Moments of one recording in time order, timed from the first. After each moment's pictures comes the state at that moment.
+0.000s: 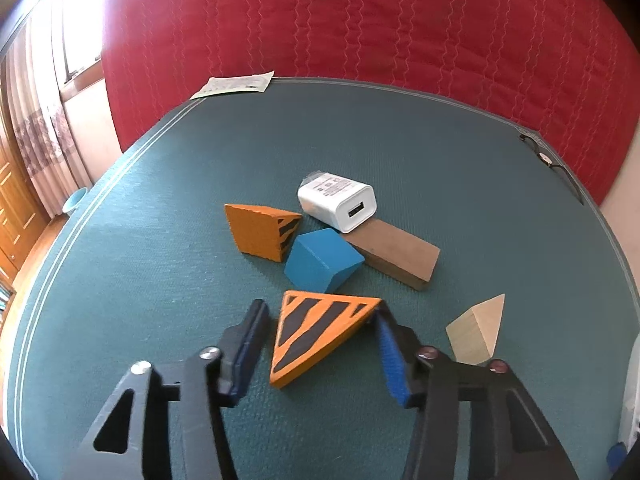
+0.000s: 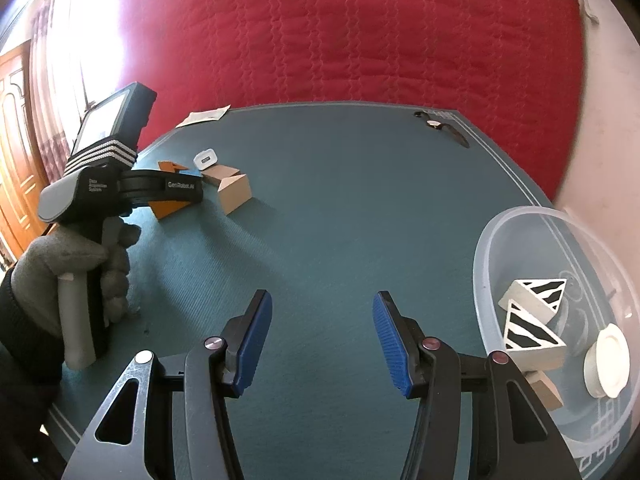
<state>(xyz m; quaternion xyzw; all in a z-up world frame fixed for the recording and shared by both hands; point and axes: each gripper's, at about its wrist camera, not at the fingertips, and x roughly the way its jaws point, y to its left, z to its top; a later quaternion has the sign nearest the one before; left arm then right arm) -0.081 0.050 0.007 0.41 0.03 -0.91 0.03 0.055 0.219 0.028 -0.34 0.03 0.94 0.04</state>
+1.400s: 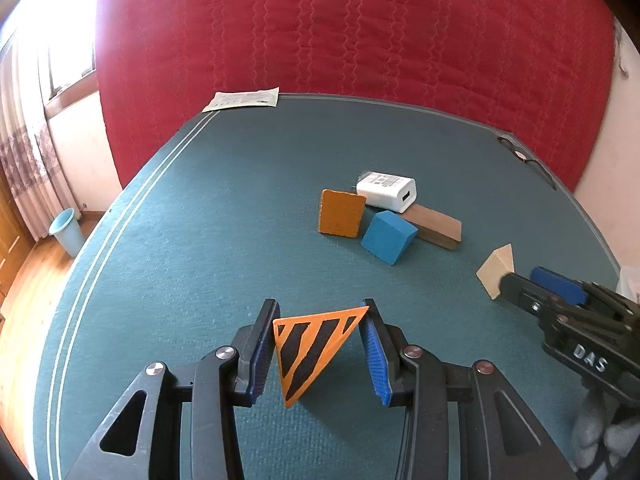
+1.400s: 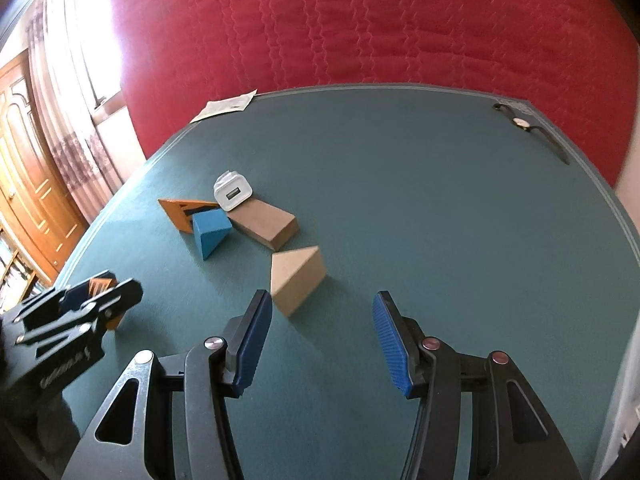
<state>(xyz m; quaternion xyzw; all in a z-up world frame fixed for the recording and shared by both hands) -0.037 -0.012 0.014 0.39 0.02 -0.92 -0.03 -0.094 0.167 0.022 -0.38 0.06 0.92 -0.02</state>
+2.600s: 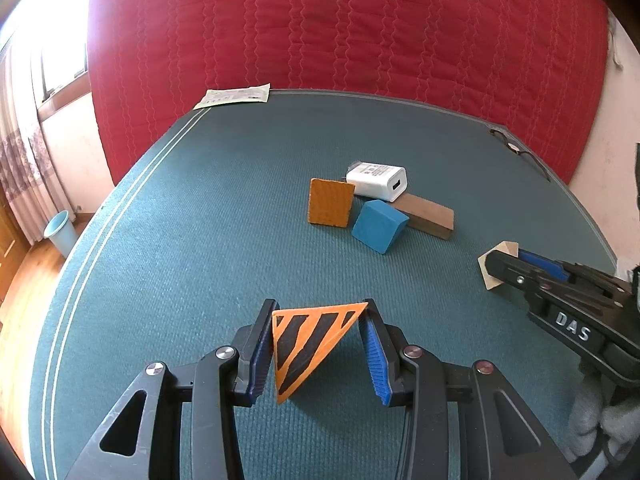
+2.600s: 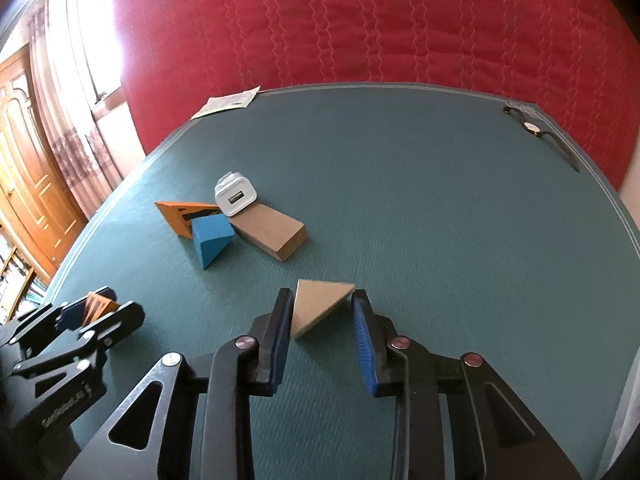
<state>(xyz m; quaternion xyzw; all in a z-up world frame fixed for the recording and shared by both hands) -0.031 -0.011 0.010 0.39 0.01 -0.92 -0.04 -0.106 0.157 0.022 -0.38 0.06 0.92 -0.02</state>
